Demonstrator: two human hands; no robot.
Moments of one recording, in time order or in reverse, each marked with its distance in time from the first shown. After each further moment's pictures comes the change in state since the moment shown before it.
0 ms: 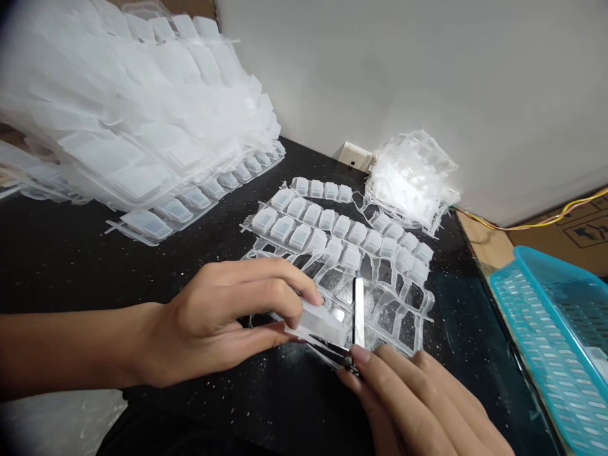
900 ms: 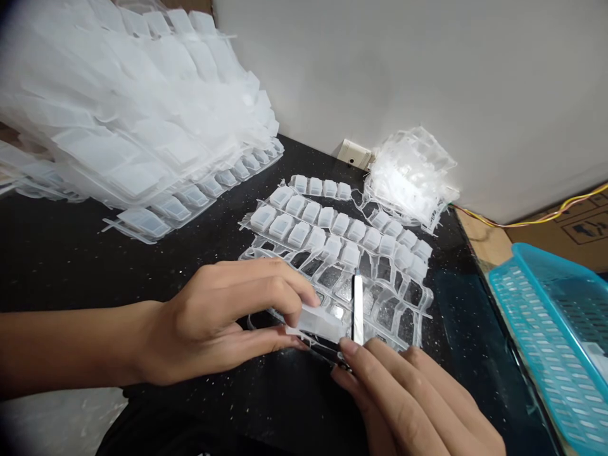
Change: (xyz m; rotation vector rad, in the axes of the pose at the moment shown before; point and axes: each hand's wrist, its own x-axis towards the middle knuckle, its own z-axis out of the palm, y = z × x) left_hand -0.001 0.000 0.001 0.059 -0.001 0.051; right_hand 0.010 -0.012 -0.001 -0.013 -0.046 -0.117
